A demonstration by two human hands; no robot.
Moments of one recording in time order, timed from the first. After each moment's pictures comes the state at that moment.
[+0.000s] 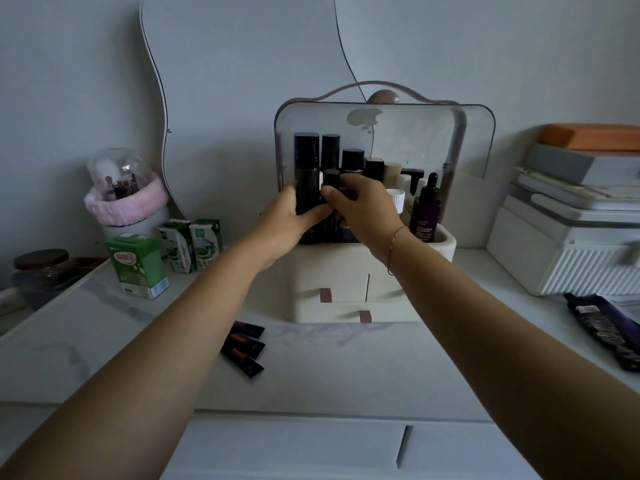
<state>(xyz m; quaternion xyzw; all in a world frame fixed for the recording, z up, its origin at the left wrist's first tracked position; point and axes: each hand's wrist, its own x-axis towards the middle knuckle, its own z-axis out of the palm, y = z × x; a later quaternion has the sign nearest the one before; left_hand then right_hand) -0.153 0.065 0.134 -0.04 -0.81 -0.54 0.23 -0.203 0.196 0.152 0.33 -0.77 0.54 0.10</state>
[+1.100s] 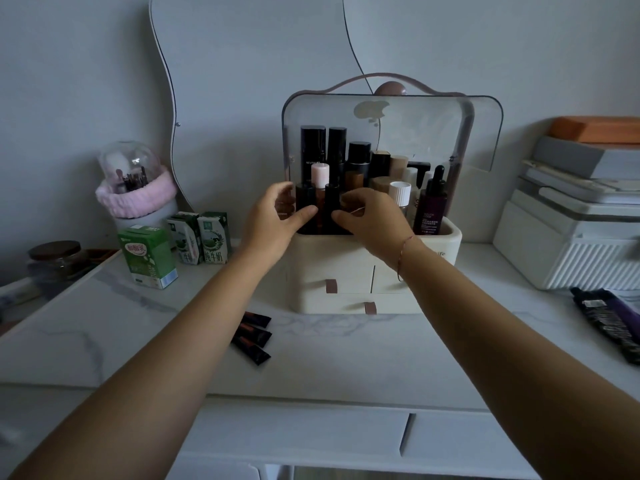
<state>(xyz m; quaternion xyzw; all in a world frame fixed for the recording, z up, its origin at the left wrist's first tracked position) -0.148 0.045 0.107 0.06 -0.81 -0.47 0.35 -0.197 0.208 0.135 0.30 -0.84 0.44 0.11</state>
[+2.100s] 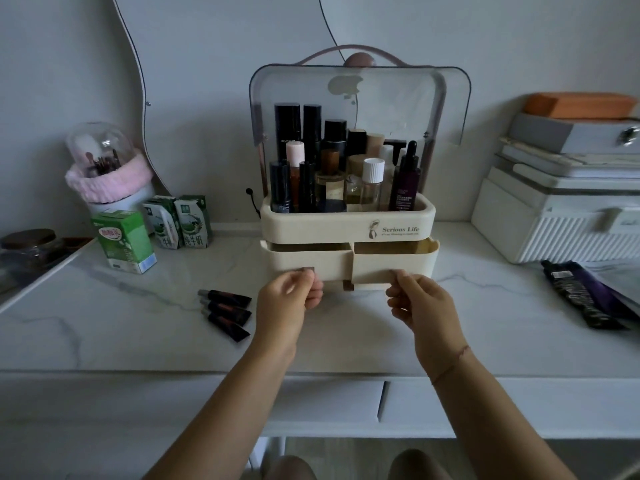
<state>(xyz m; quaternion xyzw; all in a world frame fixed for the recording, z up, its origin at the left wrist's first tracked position) -0.093 0.138 0.015 0.18 -0.61 -0.73 0.26 -0.139 0.307 0.028 0.01 -0.63 0.78 -0.03</state>
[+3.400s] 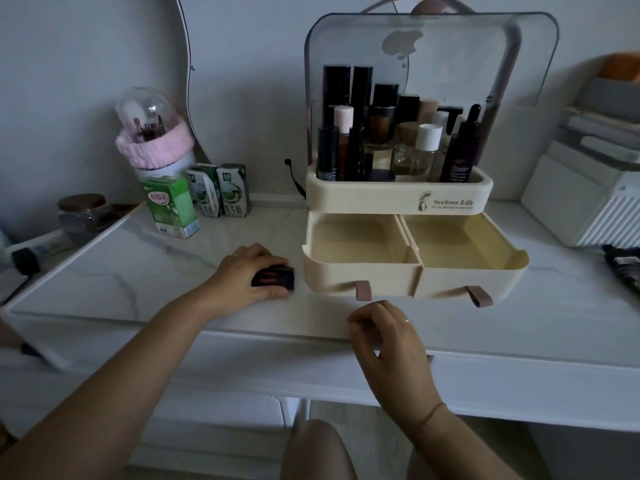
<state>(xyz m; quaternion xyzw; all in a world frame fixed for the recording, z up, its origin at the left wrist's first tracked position) -0.056 -0.020 -0.007 0.00 -0.98 -0.19 0.12 -0.051 0.255 -0.022 0.31 -0.83 0.44 0.15</state>
